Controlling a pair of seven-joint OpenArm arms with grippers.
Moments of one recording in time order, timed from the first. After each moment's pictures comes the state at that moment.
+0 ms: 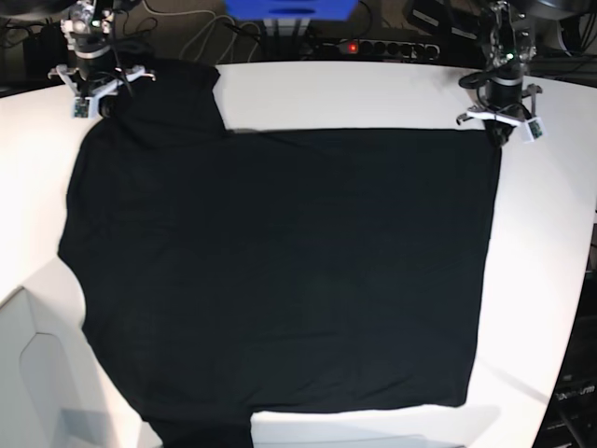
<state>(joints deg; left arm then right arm) 34.2 -18.0 -18.9 90.1 -34.0 0.6 9.4 -41.0 5.0 21.2 102.0 7.8 8.9 -20.4</state>
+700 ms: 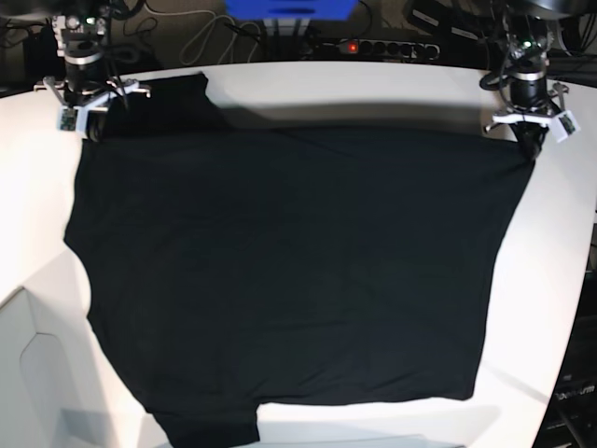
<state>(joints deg) 38.4 -13.5 -29.0 104.8 -34.0 0.6 9.8 -41.6 2.1 22.7 116.0 8.0 9.0 -22.2</state>
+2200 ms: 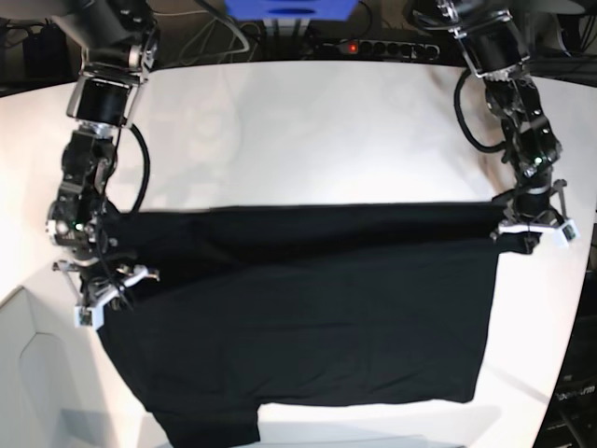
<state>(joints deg) 1.2 -14.5 -28.6 84.3 -24.9 0.5 25.0 12.7 7.9 15.7 84.7 7.7 13.8 -43.7</state>
